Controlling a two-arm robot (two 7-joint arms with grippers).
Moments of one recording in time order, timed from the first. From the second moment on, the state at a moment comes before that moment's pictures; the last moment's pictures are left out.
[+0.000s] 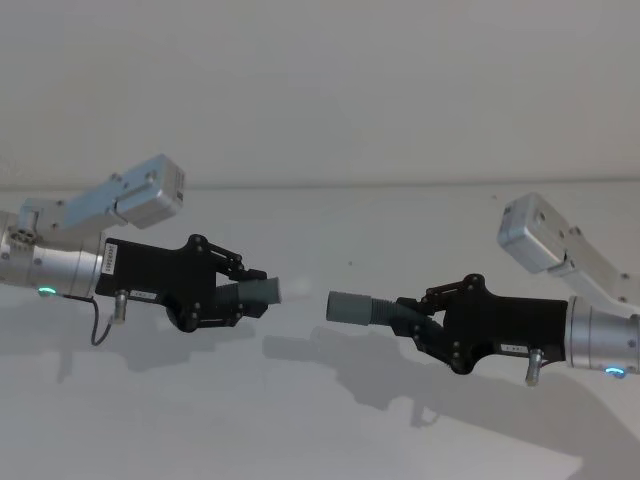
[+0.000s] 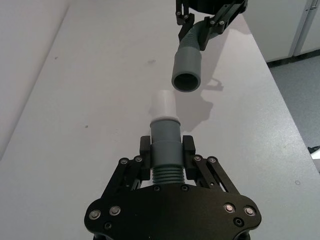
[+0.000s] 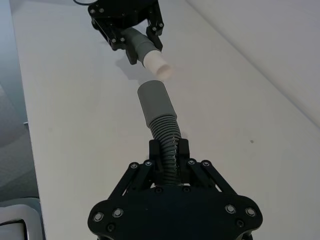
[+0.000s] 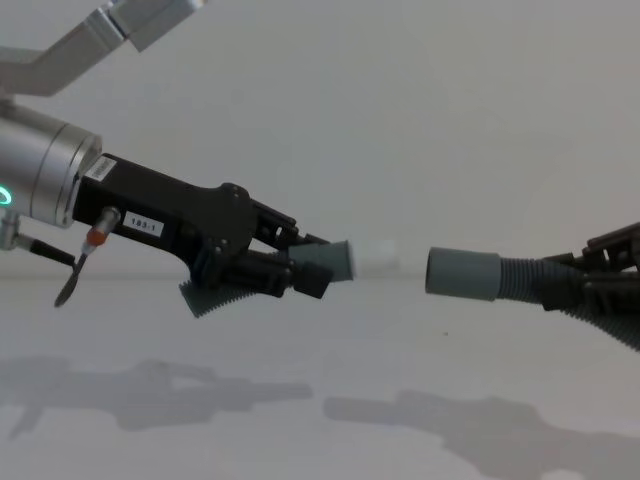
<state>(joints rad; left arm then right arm) -0.82 0.51 0.71 -1.22 -0.34 -0.03 -1.19 0.30 0.73 -0.37 -1.73 0.36 0.26 0.82</state>
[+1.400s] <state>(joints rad) -0.85 0.50 0.76 -1.20 -0.37 -0.02 -1.20 0.32 0.75 -0.40 -1.71 0.40 0.26 0.80</state>
